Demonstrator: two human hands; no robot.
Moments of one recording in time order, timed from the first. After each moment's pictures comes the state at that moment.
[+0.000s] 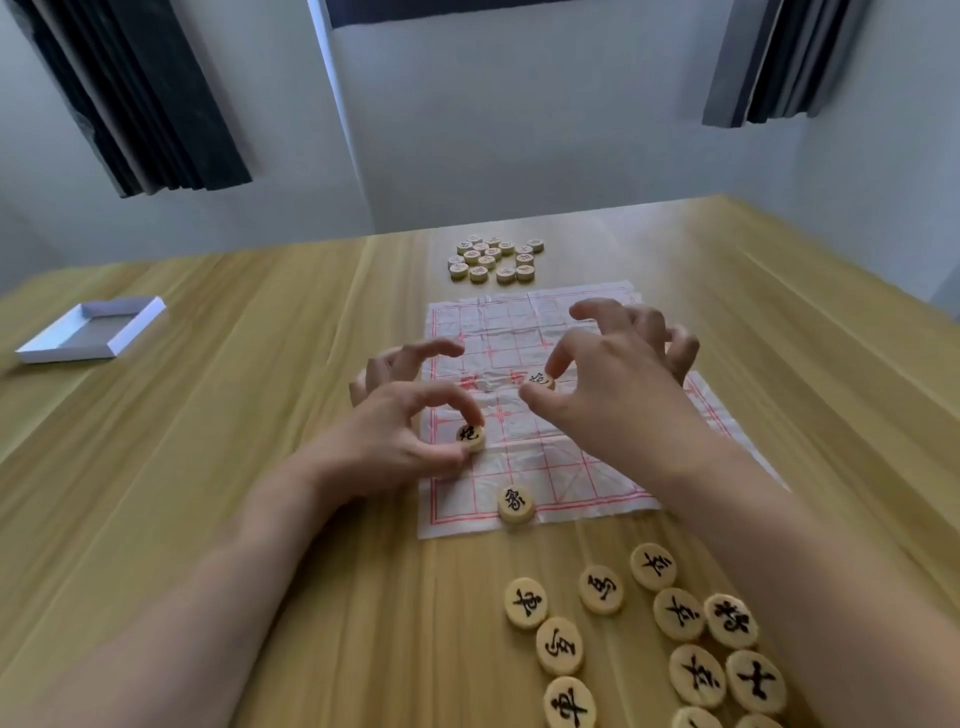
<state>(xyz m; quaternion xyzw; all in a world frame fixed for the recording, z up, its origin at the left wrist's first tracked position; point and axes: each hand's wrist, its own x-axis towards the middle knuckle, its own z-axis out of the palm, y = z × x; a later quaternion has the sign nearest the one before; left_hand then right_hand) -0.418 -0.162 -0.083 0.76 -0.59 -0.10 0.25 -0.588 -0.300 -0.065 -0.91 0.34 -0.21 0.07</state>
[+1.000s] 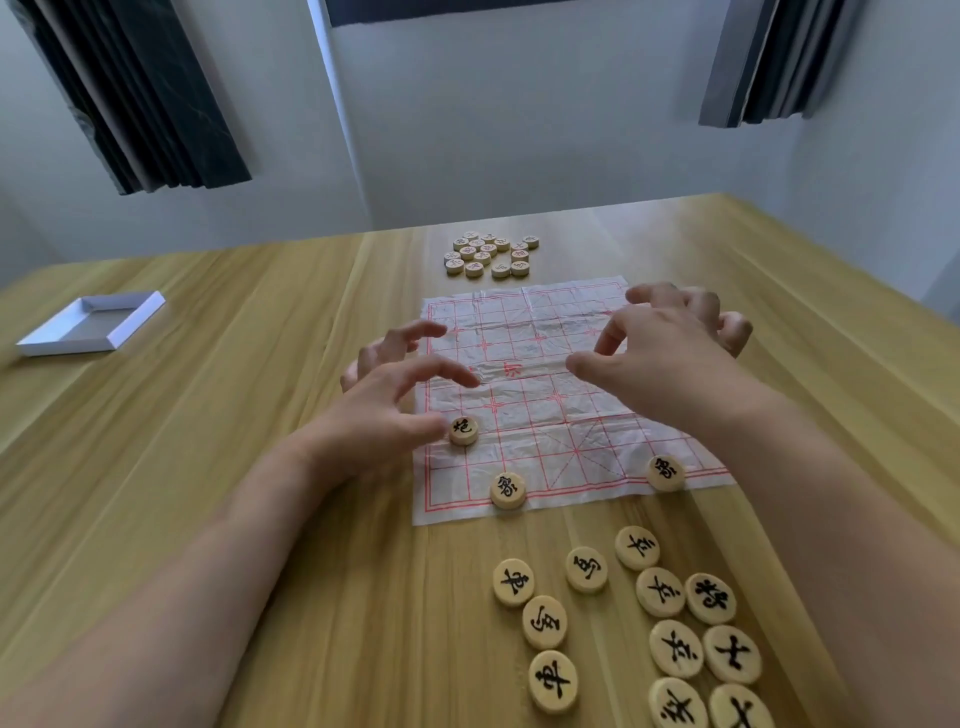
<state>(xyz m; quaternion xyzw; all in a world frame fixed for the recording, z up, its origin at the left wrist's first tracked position) -0.420 -0.162 -0.078 0.77 -0.56 -0.12 0.28 -0.612 -0.324 -0.048 -0.89 0.42 -0.13 0.10</state>
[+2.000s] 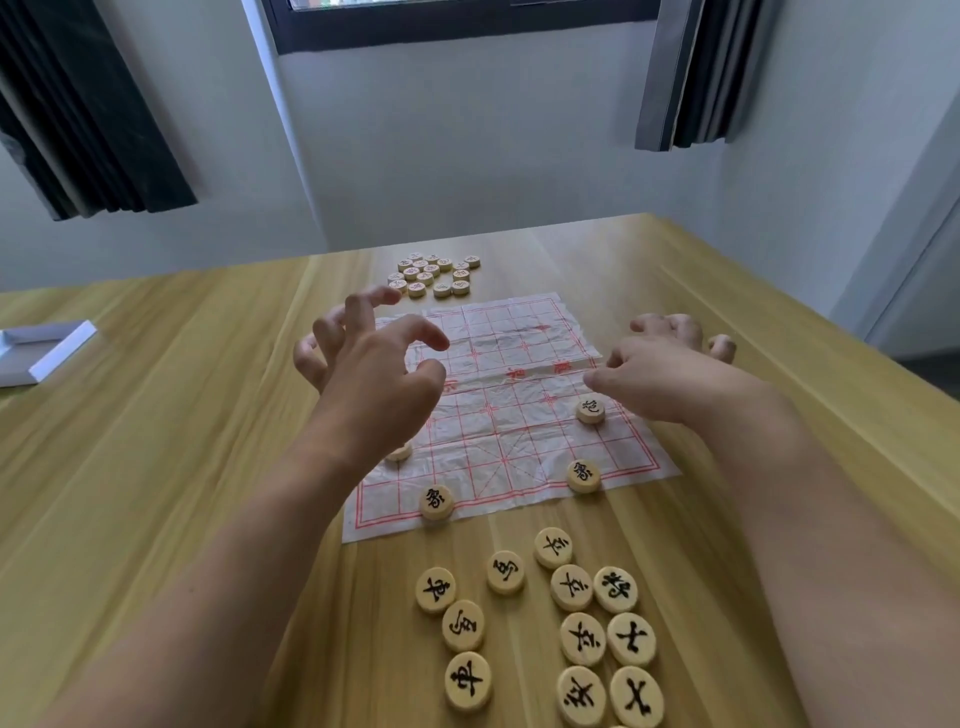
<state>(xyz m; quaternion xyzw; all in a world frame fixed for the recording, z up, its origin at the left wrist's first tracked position) -0.483 -0.210 -0.051 0.84 -0.46 0.08 0.29 -0.657 -0.367 -0.047 -0.86 0.50 0.01 0.10</state>
